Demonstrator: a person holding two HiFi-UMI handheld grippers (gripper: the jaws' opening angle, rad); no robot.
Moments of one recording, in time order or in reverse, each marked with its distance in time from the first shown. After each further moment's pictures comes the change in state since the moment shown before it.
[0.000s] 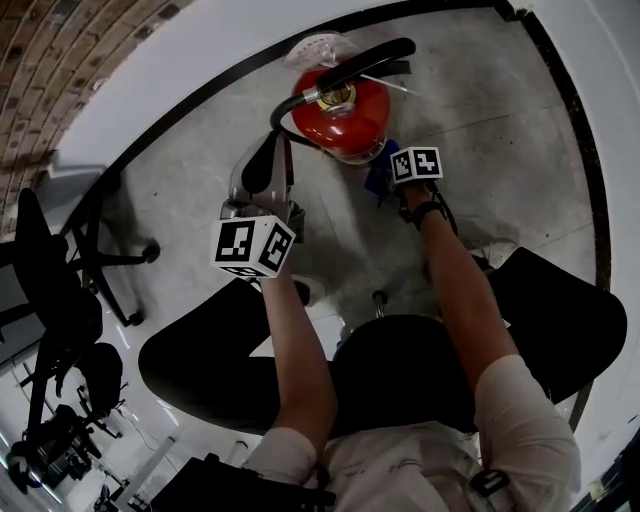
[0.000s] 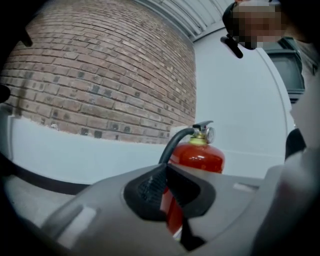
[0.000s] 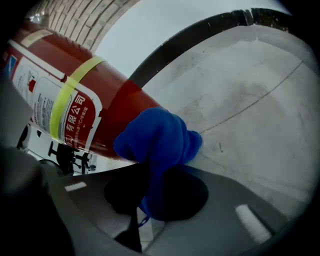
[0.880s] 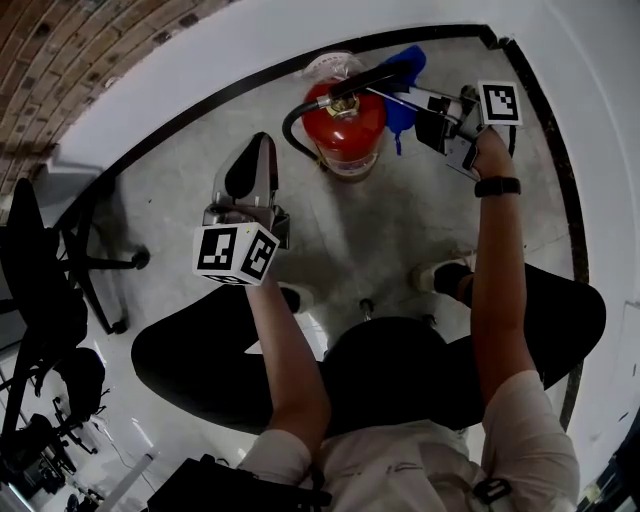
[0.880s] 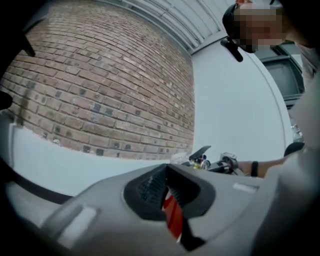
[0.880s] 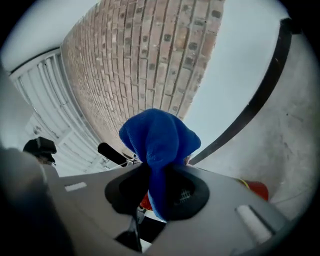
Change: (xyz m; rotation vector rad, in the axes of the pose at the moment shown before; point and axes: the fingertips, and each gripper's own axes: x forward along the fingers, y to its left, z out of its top) left arm -0.032 0.000 0.064 0.009 -0.122 -0.004; right arm -0.282 0.211 0.181 -0.062 -0.291 0.840
